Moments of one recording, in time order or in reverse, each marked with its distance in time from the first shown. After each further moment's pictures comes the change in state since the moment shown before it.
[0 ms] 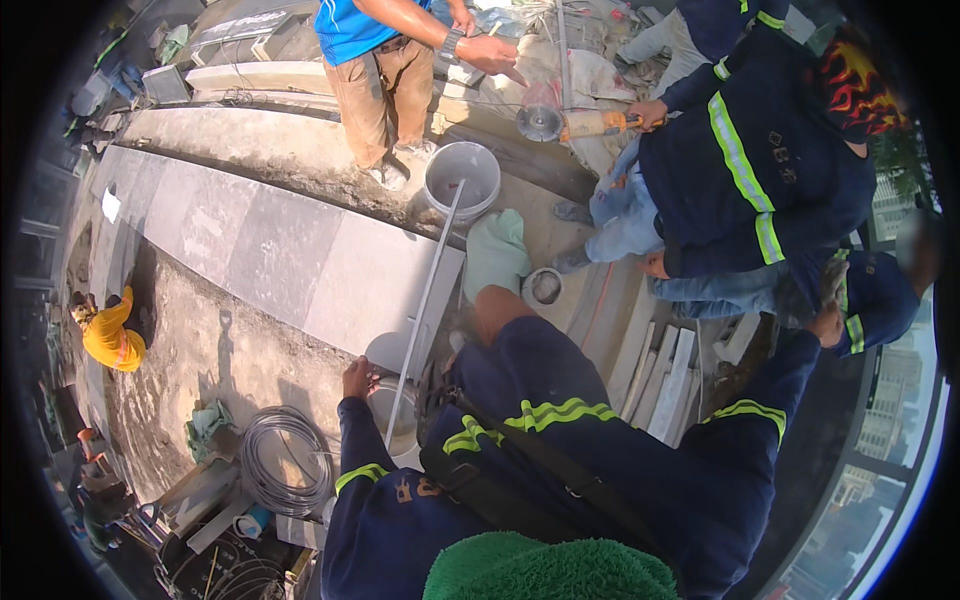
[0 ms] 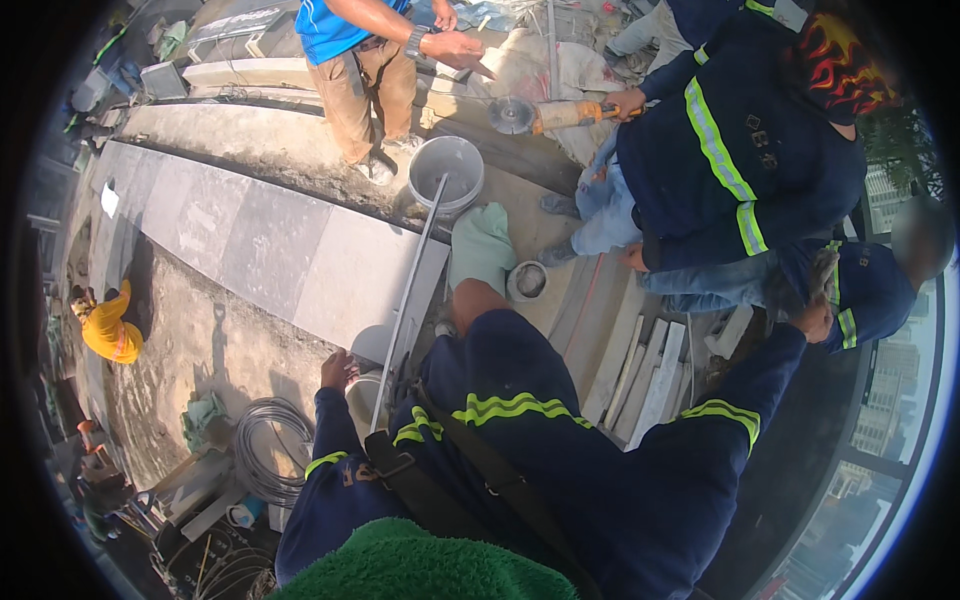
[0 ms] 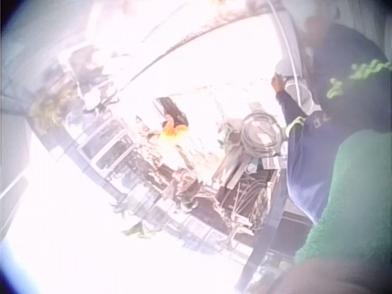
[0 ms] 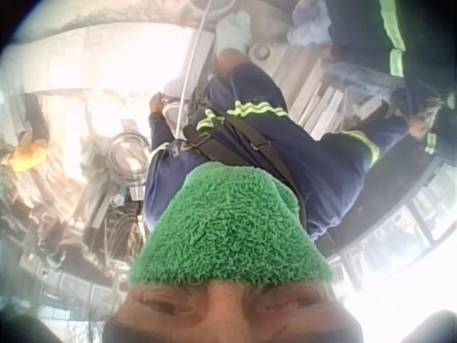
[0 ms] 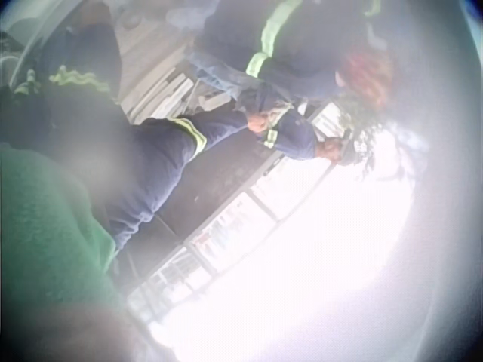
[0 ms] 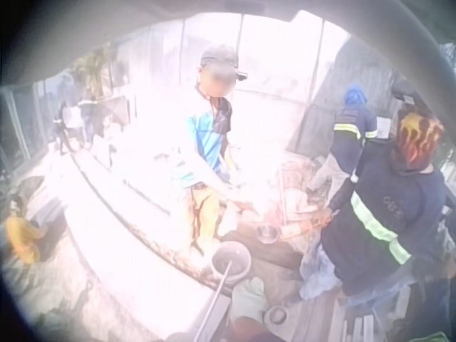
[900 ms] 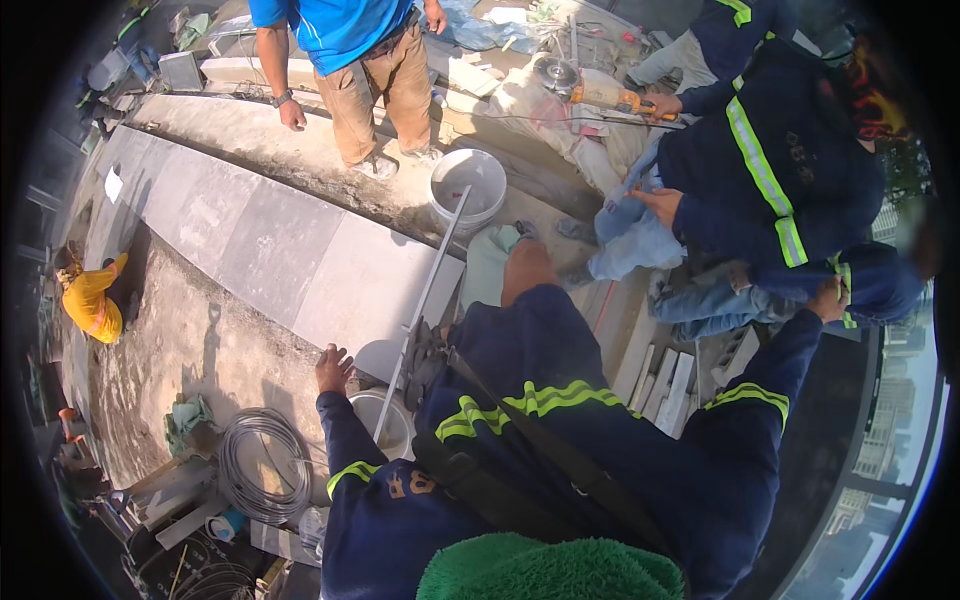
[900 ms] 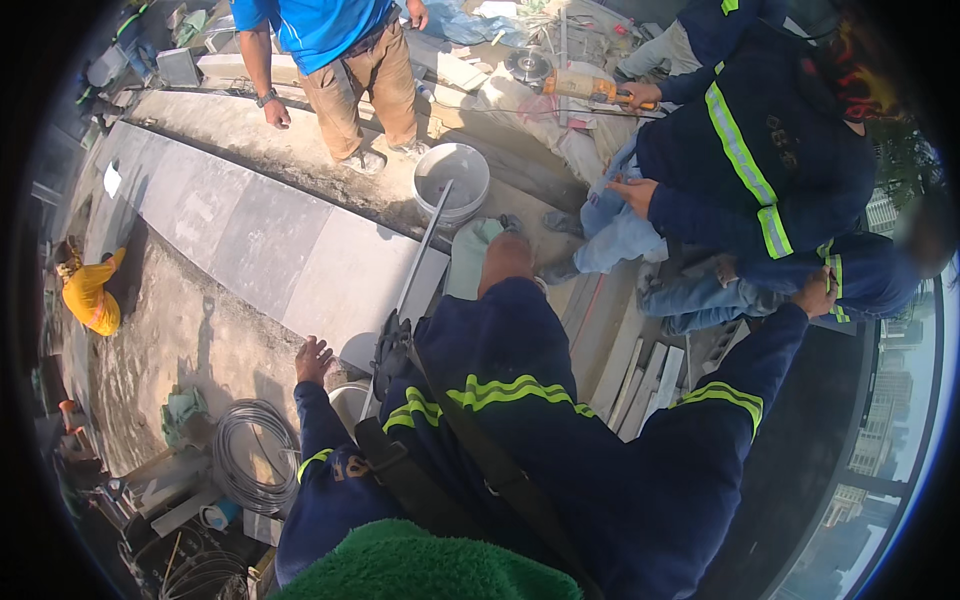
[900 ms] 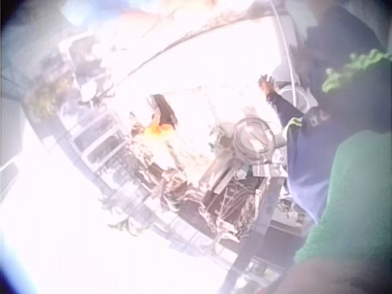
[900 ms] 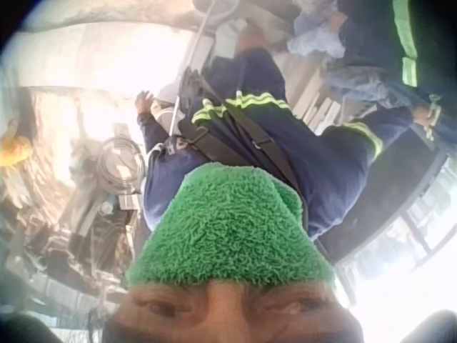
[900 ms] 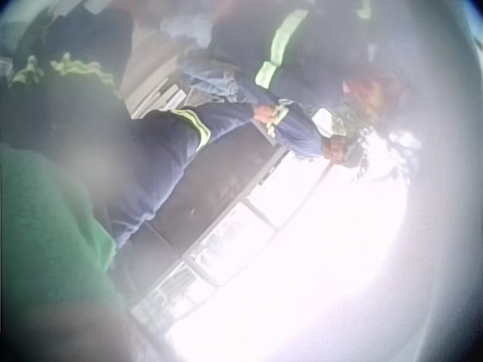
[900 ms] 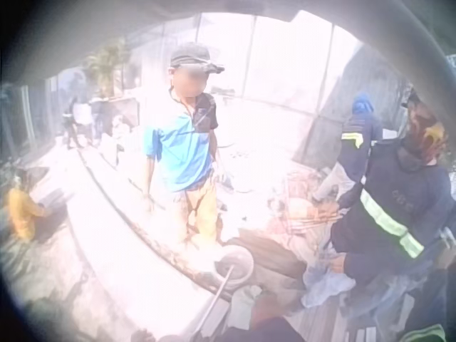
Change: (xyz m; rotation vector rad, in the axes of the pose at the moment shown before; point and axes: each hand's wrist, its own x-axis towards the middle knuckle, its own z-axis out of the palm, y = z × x) left_hand 0.057 -0.019 -0.010 -0.340 0.097 0.223; right_hand -0.055 -0.037 0.109 0.345 -0.196 -0.009
